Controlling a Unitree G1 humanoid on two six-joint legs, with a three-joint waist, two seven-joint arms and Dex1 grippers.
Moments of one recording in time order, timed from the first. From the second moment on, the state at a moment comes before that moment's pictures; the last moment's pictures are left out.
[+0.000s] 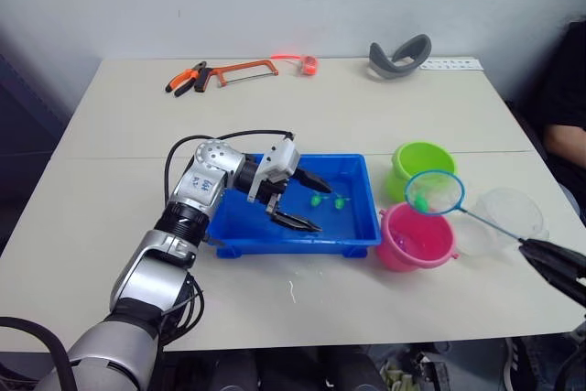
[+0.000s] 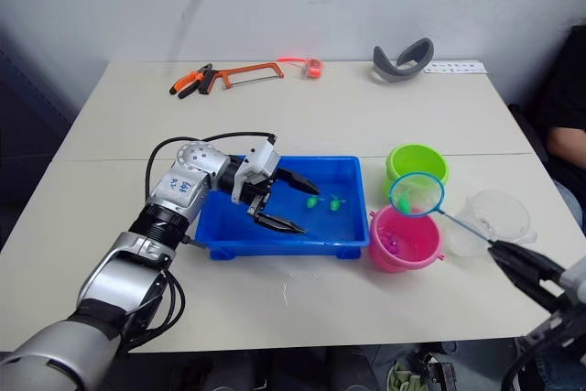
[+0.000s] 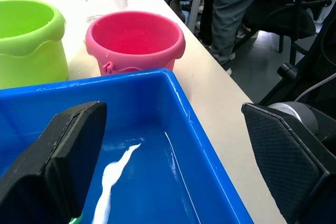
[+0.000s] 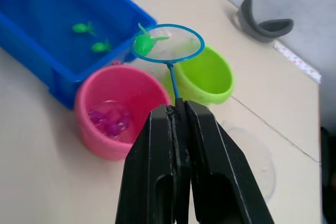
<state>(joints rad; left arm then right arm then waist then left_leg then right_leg) -0.93 0.33 -0.25 0.60 -0.21 0.06 -1.48 0.64 -0.72 -1.07 -0.85 0.68 0.46 0.78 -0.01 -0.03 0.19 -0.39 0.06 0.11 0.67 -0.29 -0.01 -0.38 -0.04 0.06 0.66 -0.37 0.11</state>
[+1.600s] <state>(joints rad) -0.94 0.37 -0.21 0.55 -0.19 0.11 -1.35 0.05 -1.14 -0.50 -0.42 0.12 -0.10 0.79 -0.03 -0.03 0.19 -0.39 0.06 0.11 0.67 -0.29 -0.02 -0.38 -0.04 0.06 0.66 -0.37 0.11</state>
